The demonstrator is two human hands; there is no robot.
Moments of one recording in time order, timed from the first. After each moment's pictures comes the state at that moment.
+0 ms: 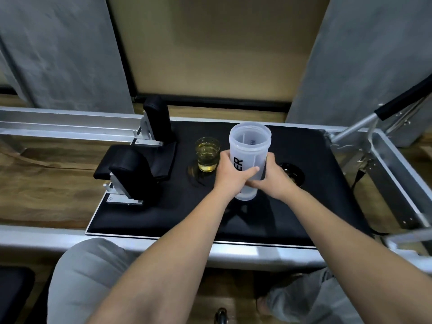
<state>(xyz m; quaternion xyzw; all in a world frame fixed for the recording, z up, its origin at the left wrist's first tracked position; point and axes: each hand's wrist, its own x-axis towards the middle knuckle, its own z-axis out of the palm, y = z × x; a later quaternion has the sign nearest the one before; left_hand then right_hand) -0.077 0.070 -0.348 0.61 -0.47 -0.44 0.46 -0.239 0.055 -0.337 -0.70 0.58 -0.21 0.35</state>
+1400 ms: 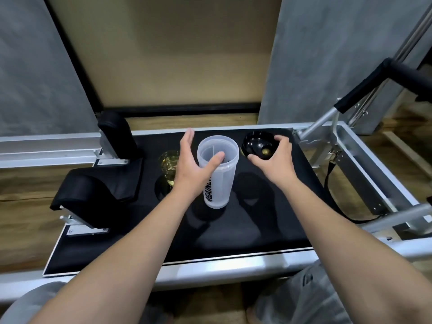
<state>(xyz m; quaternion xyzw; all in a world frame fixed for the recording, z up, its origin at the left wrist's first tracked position) -0.073 0.052 -0.310 0.55 -0.58 -0.34 0.49 -0.316 0.007 -0.330 -0.56 0.68 -0.41 0.25</state>
